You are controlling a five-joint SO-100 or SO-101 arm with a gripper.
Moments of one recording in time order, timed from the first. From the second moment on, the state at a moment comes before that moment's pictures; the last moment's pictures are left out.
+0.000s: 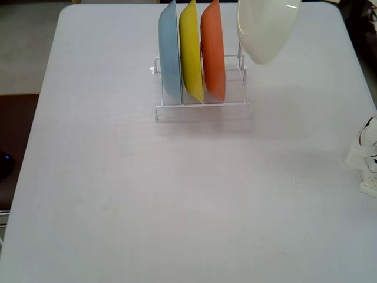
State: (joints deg) arm 28.7 111.9 39.7 63.3 -26.6
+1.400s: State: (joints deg) arm -3.5 114.6 67.5 3.3 -1.7
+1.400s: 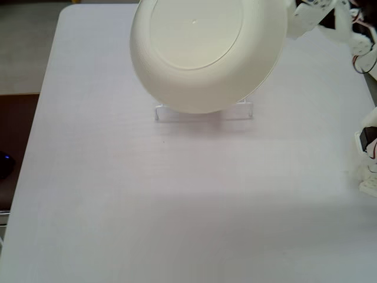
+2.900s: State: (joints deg) arm -5.8 106.3 68.4 -6.1 -2.2
